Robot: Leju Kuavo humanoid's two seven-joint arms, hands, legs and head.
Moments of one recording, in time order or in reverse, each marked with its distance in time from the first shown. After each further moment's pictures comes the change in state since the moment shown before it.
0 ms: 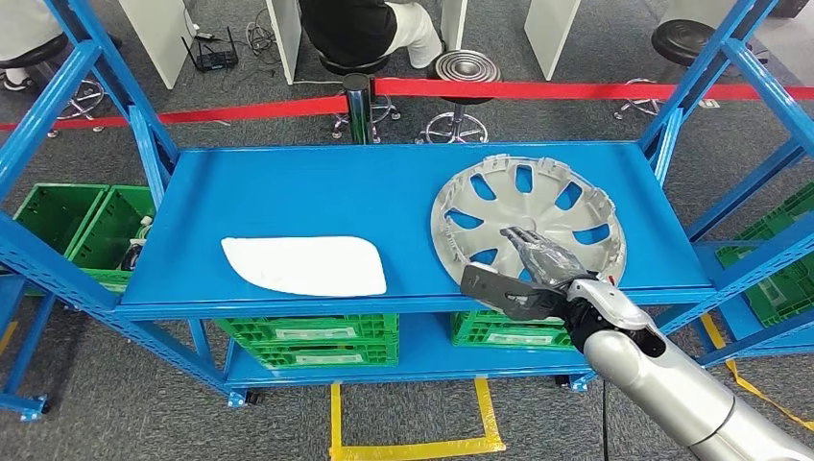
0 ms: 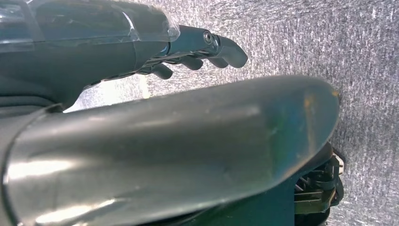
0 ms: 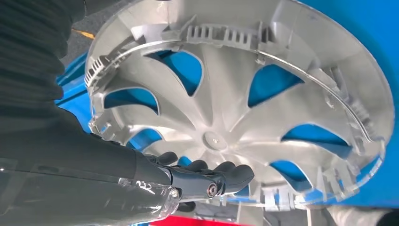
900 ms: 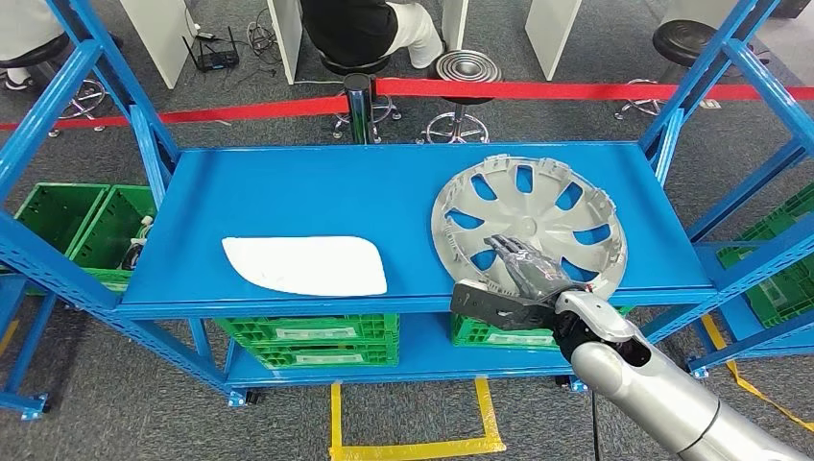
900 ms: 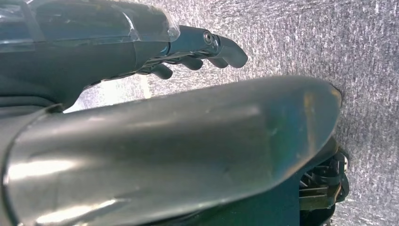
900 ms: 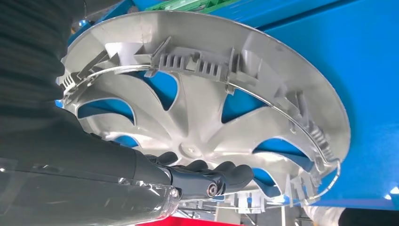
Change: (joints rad) left arm 0.000 0.000 -0.050 0.000 0.033 0.004 -0.001; right arm 0.008 0.016 0.059 0.059 0.038 -0.068 -0.112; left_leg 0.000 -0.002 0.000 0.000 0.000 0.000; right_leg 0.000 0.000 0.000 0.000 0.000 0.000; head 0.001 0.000
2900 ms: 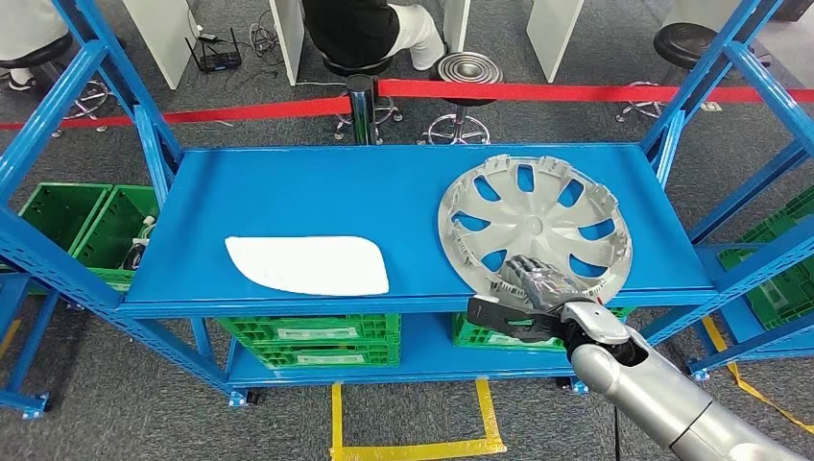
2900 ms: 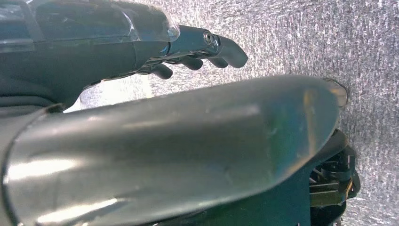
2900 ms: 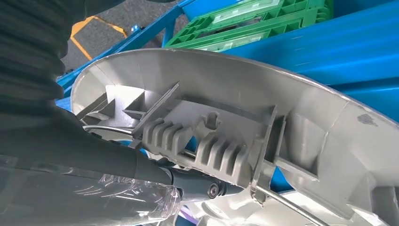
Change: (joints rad) left arm 0.000 0.000 -0.064 0.000 0.033 0.001 0.004; right arm -0.001 0.007 0.022 0.221 0.074 0.038 0.006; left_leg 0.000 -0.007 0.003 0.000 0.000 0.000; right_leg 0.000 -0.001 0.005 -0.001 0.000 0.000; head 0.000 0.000
